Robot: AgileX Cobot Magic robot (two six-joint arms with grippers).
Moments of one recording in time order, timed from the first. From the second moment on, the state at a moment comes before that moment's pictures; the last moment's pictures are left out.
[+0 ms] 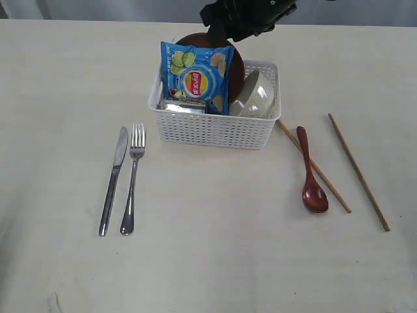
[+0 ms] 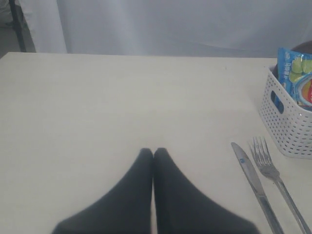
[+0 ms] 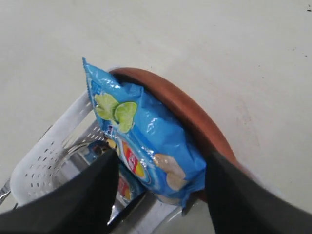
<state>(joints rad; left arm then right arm) -0.08 0.00 0.00 -0.03 0.35 -0.03 0.39 1.99 -1.62 0.49 0.77 -0.46</state>
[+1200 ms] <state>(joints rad) -0.08 0.00 0.00 -0.03 0.35 -0.03 0.43 2.01 -1.63 0.34 0.64 -0.58</state>
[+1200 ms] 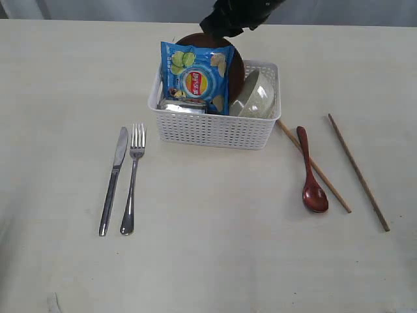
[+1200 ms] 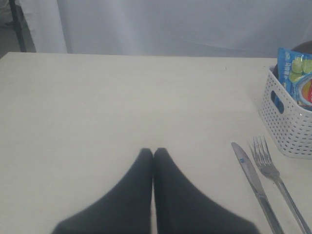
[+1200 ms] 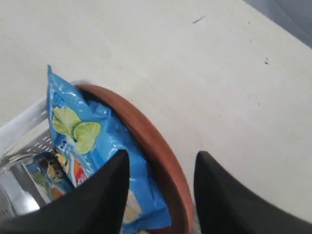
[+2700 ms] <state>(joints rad) -0.08 0.00 0.00 -0.03 0.35 -0.03 0.47 2.01 -1.64 0.12 0.58 -0.47</state>
